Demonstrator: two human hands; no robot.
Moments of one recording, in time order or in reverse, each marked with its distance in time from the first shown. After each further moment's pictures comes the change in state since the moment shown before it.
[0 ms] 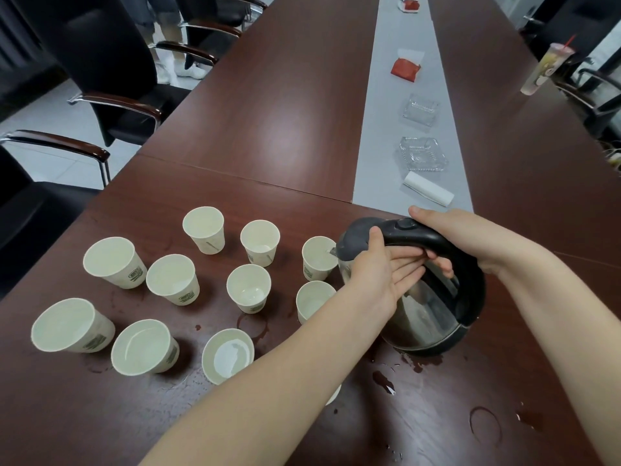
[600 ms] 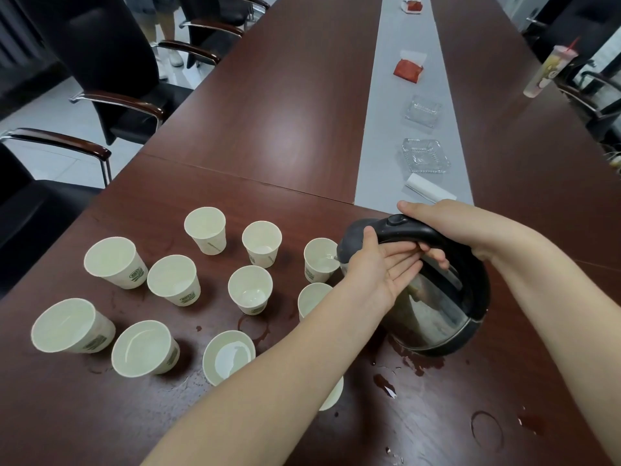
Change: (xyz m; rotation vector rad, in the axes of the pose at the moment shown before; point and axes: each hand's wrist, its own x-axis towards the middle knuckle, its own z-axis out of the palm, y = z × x) left_hand 0.004 0.011 -0.002 -0.072 0.006 -0.037; right_hand 0.005 -0.025 0.001 -0.107 -0.038 0.076
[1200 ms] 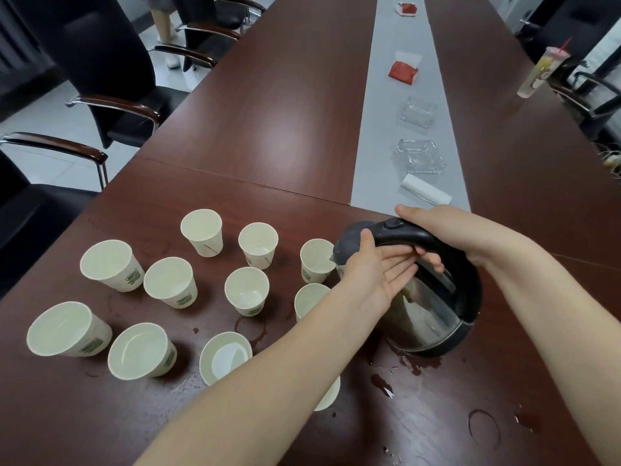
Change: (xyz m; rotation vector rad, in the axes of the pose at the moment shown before) left_hand 0.002 -0.004 0.000 0.035 0.010 0.004; right_hand 0.001 0.010 0.003 0.051 0.013 -0.029
